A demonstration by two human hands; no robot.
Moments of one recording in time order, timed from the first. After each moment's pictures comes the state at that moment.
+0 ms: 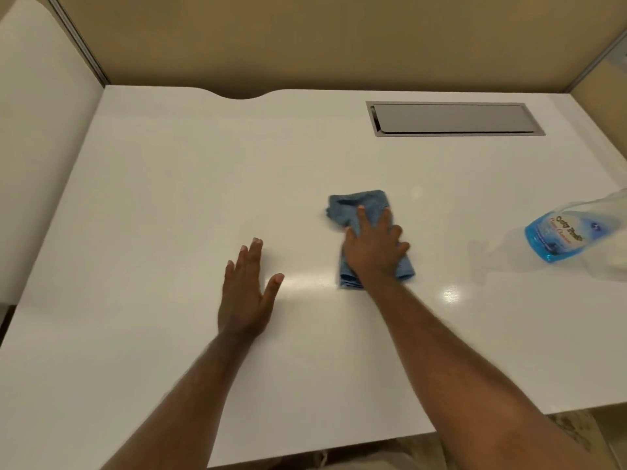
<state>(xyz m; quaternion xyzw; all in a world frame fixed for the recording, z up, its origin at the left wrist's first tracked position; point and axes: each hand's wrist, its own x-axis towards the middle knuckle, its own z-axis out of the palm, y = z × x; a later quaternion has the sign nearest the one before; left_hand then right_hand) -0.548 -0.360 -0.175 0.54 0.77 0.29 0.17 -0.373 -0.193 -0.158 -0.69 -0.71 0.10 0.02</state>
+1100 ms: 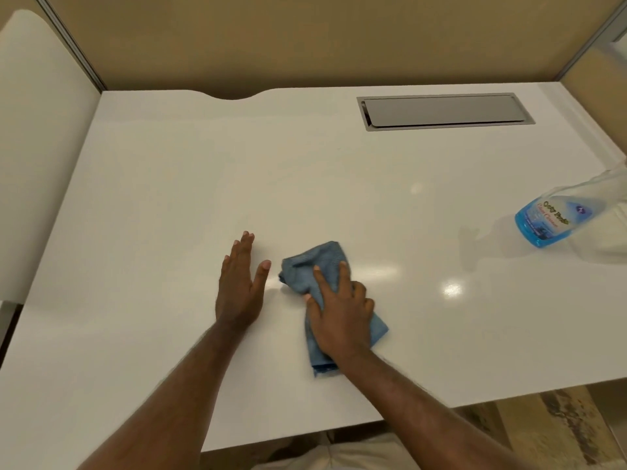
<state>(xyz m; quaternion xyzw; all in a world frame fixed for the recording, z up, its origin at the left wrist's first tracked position) -0.547 -0.358 -0.174 0.49 0.77 0.36 0.20 -0.363 -0.340 -0.148 -0.59 -0.79 0.16 0.02</state>
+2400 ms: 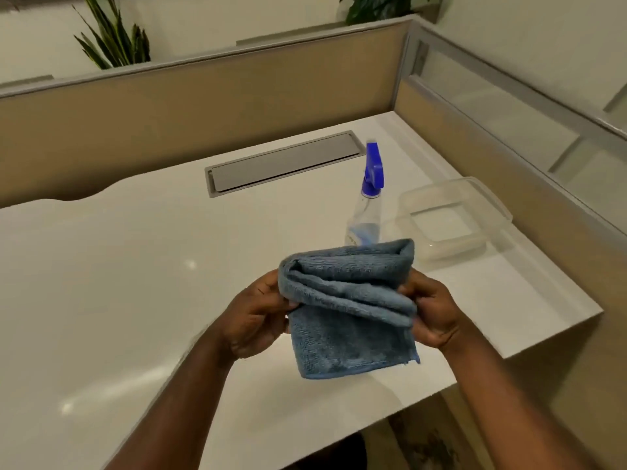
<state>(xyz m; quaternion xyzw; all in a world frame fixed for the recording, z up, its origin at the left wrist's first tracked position) -0.217 -0.208 -0.031 0.37 0.31 0.42 0.77 0.054 -0.172 -0.033 -0.25 -0.29 0.85 0.37</state>
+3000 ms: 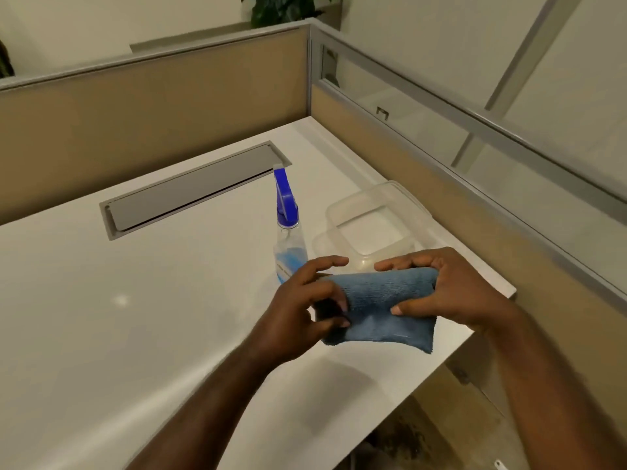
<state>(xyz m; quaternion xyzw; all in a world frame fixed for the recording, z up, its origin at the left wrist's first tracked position) -0.087 -0.134 -0.016 0.81 0.34 0.33 0.35 0.169 -0.147 0.024 -0.54 -0.63 0.47 0.31</state>
